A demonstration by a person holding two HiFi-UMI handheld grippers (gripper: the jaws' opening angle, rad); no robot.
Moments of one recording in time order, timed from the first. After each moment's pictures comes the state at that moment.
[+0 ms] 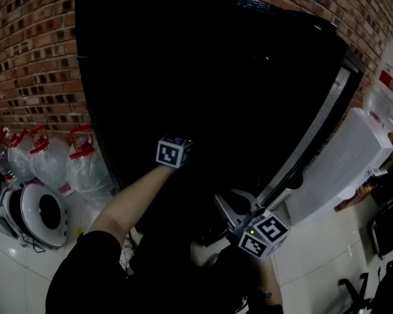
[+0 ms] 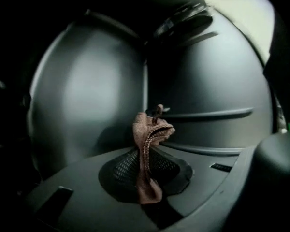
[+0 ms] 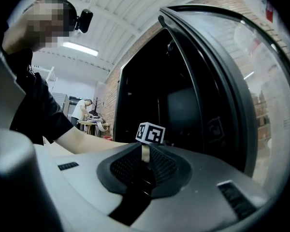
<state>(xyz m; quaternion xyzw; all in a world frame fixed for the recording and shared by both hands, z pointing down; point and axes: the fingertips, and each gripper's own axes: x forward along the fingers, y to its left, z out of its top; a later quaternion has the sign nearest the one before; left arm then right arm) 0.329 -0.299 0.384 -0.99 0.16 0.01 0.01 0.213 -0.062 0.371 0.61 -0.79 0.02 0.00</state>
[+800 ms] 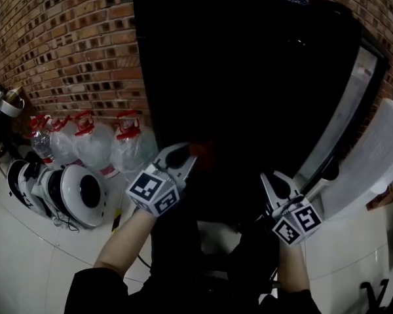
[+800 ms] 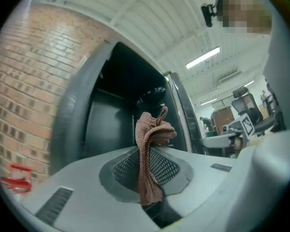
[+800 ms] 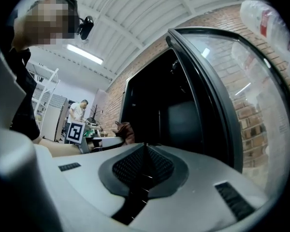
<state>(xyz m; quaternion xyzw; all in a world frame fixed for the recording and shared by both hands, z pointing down) 0.089 -0.157 0.321 -0.98 0.15 0.15 0.05 0.204 -0.034 0.356 0.62 -0.78 -0.05 -0.05</state>
